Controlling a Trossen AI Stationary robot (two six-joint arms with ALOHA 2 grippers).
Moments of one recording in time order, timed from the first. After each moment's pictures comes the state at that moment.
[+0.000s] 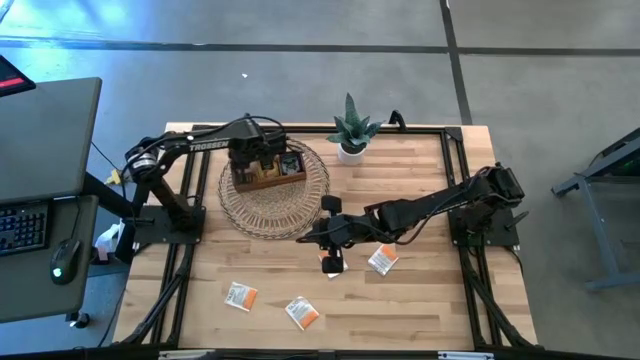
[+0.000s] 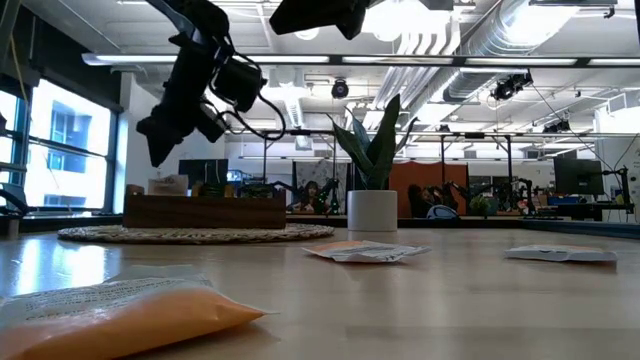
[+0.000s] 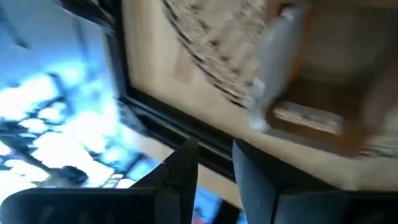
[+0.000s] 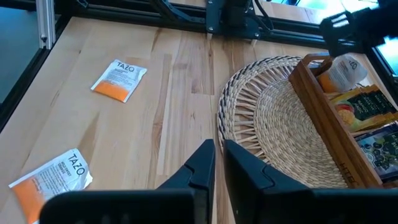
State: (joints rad) left arm 0.50 1.64 1.23 -1.35 -0.58 0.18; right arm 0.25 1.76 1.43 -0.29 0.26 0.06
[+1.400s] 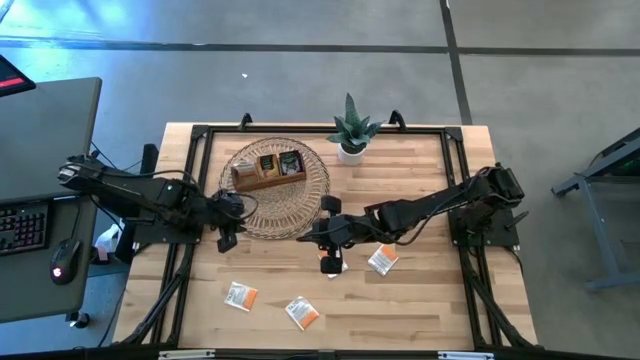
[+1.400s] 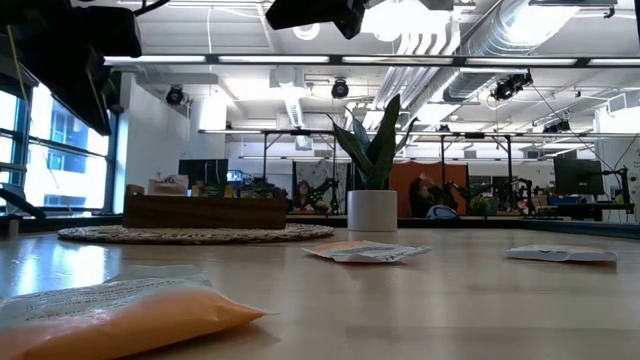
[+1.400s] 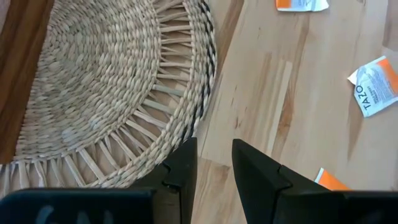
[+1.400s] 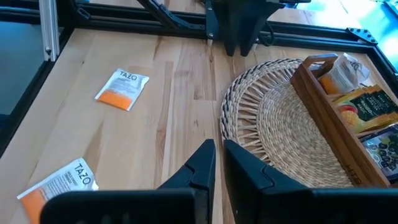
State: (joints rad) left arm -0.26 0.79 0.64 -0.81 -0.15 -0.58; right arm 0.26 1.76 1.42 -0.27 0.26 0.10
